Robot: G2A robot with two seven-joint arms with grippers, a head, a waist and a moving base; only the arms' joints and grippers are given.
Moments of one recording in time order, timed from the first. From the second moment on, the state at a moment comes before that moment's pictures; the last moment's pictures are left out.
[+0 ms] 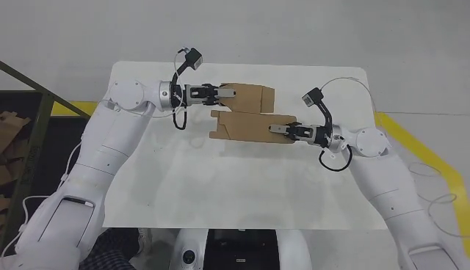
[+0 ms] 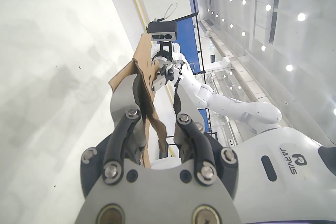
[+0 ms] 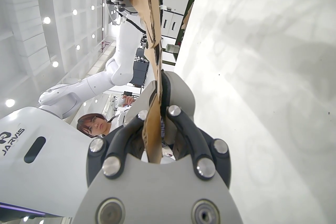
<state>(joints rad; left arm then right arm) 0.79 -1.10 -1.09 -1.20 -0.41 -0.34 -1.21 -1.00 -1.14 1.09 -1.21 0.44 -0.49 1.17</state>
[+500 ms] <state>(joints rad) 0.80 -1.10 -1.10 -1.20 -0.43 -0.33 -1.23 -0.99 -1.13 1.15 -1.17 0.42 -0.52 1.09</state>
